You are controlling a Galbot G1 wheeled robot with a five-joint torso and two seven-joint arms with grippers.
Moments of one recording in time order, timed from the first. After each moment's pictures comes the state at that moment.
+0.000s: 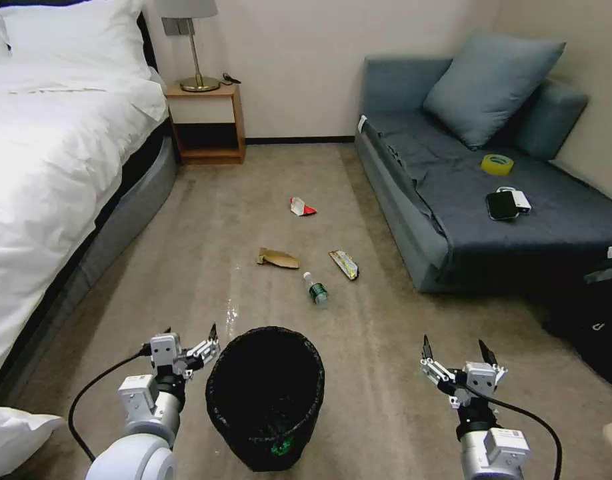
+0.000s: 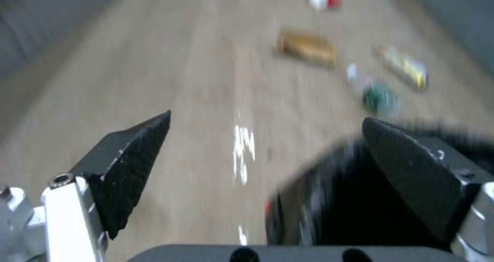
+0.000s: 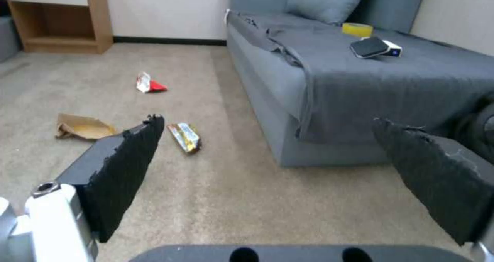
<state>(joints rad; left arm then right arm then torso) 1.62 -1.39 -0.56 -2.23 -0.30 0.55 -0.17 -1.79 1.61 0.63 2.17 -0.03 0.04 0.03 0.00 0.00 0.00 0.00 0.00</state>
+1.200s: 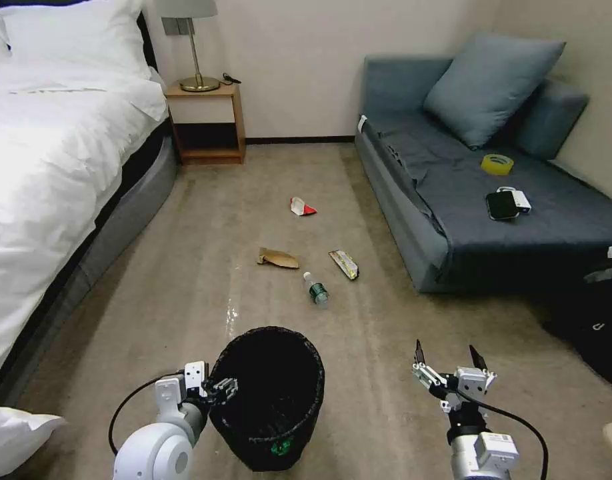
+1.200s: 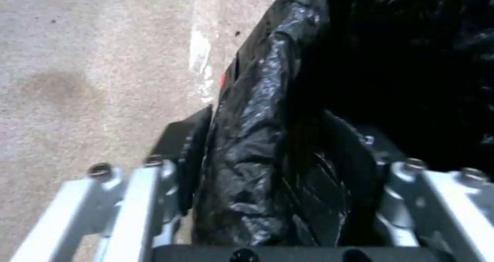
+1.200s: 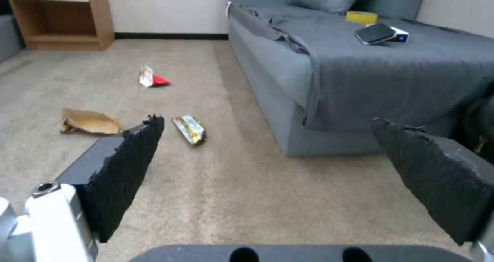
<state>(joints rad) 1.54 -1.36 -0.50 -2.08 -0.52 0.74 -0.25 -1.79 1.61 0.61 2.13 -0.03 0.06 0.05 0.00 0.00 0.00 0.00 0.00</state>
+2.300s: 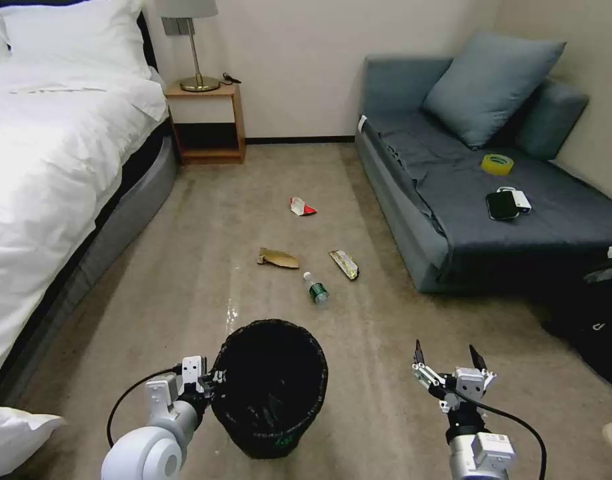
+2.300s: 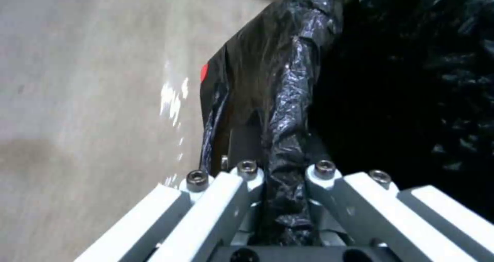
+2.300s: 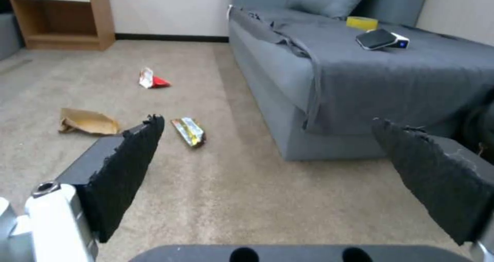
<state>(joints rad) 1.57 -1.35 -0.56 -2.07 -0.47 0.55 -0.03 -1.78 1.61 0.60 2.12 -0.05 0.08 0.06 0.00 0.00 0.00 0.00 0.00</state>
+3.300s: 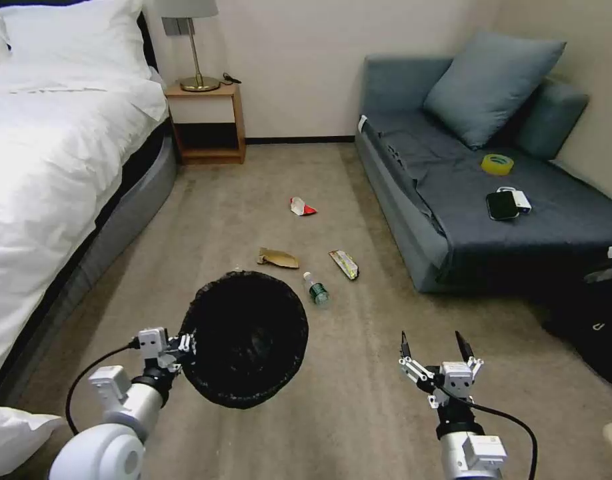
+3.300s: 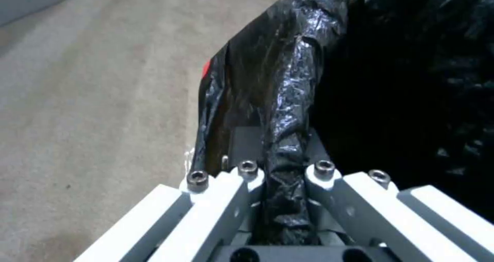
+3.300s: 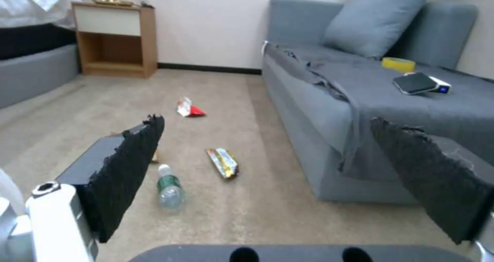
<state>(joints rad) 1.59 -1.36 -0.73 -2.21 -0.55 0.47 0.04 -1.80 1.61 0.56 2.16 -0.08 0.16 -0.03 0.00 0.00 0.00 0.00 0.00</state>
